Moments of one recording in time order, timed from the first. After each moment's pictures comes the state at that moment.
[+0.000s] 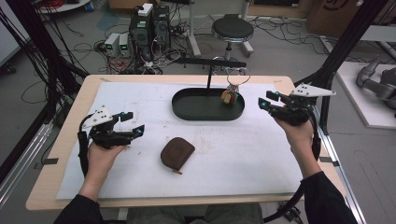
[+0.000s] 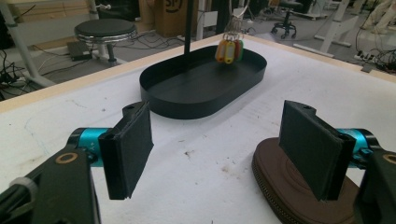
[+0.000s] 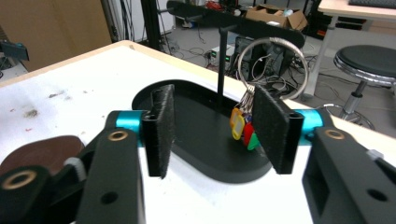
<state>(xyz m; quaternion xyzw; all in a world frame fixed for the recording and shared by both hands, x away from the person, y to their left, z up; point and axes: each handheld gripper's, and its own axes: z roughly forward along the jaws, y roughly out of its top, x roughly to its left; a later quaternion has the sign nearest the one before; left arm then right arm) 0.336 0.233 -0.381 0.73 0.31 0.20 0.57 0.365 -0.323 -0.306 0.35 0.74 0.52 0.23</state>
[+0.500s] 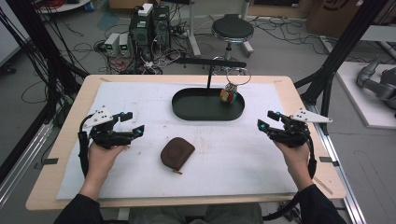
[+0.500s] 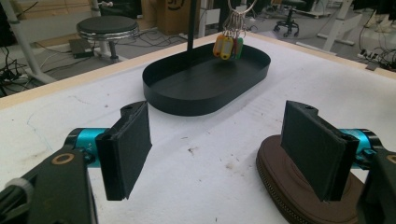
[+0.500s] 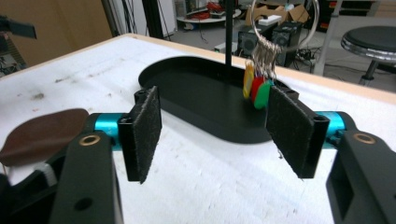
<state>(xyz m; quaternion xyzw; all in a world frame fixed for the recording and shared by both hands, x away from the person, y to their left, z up) 0.338 0.234 -0.385 0.74 0.31 0.20 0.57 0.336 -0.333 -0.367 0.36 0.73 0.54 0.21</state>
